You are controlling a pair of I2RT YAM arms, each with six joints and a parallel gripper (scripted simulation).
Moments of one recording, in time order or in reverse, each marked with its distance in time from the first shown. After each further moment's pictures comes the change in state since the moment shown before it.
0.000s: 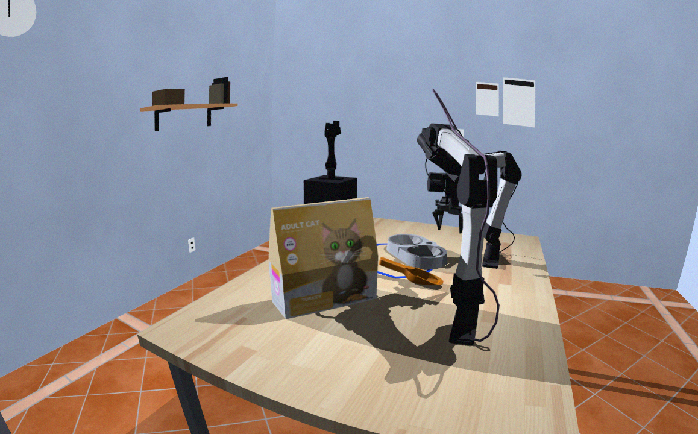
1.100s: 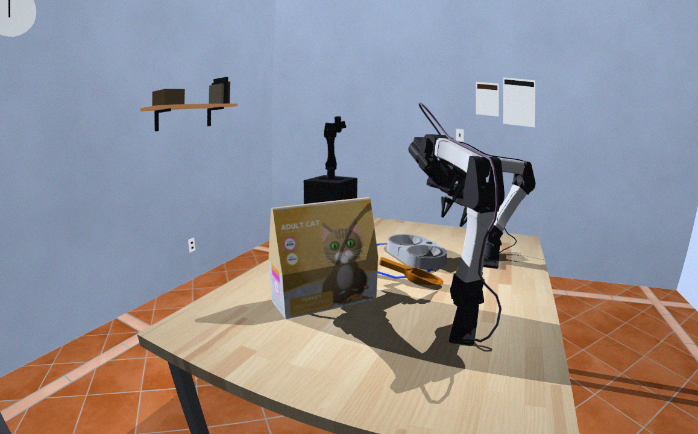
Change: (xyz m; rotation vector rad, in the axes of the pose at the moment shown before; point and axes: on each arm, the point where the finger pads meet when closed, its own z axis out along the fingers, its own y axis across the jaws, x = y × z) left arm 0.067 -0.002 -0.017 -0.149 0.154 -0.321; right arm -0.025 0.018 -0.043 0.258 -0.293 0.166
